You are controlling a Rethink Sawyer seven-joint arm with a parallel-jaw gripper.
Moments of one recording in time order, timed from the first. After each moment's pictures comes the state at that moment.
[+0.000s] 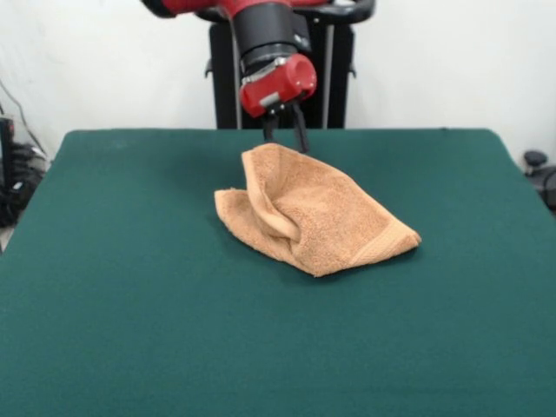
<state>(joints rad) -0.68 -0.50 0.19 2.22 -0.63 -0.73 2.47</state>
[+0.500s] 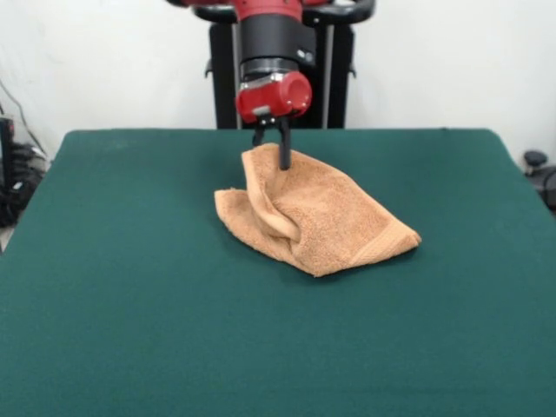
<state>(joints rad) -0.51 -0.53 0.06 2.23 -0.35 -0.73 2.47</state>
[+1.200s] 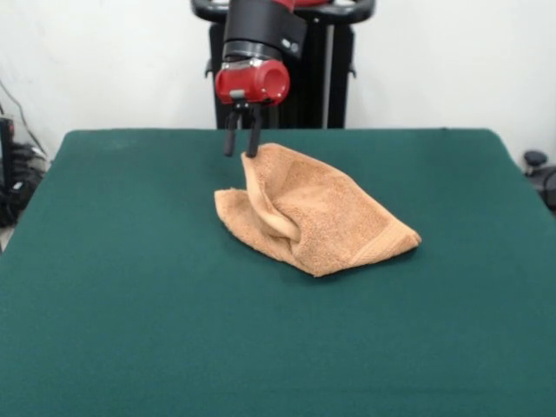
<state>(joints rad) -0.44 -0.58 -0.05 2.26 -0.25 -0.74 2.47</state>
